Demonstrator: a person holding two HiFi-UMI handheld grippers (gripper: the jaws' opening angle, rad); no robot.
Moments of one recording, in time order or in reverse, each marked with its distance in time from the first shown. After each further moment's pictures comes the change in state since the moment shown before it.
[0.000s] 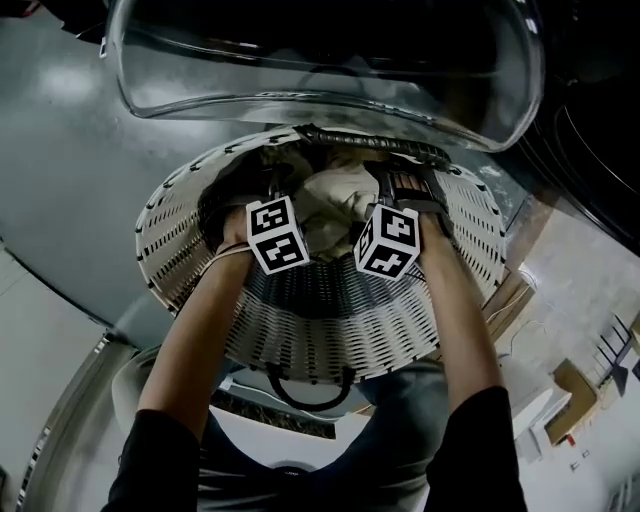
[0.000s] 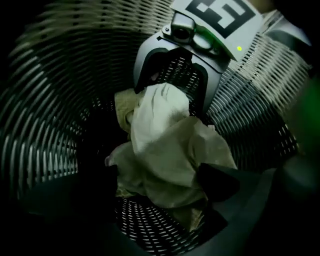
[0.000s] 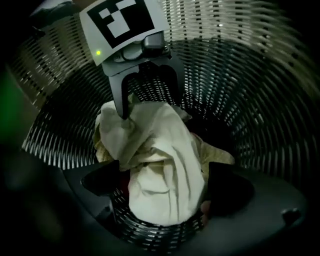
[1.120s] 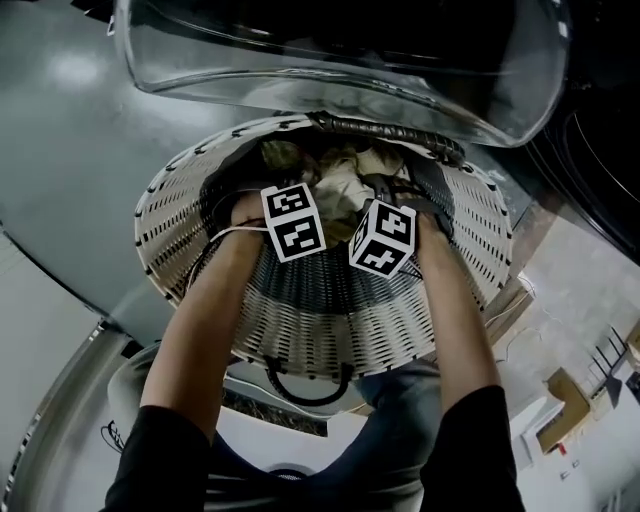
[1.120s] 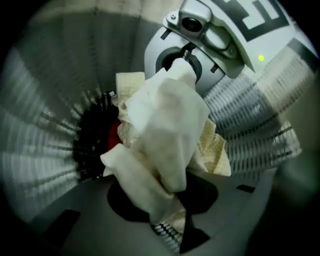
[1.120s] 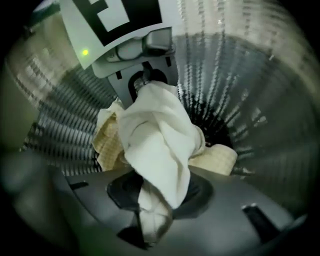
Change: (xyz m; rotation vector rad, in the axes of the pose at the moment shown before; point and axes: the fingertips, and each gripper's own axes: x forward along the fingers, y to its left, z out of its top) left arm 0.006 -0.004 0.003 -0.021 0.090 -0.052; right arm 0.007 -0.001 0.004 0.020 0.024 -0.018
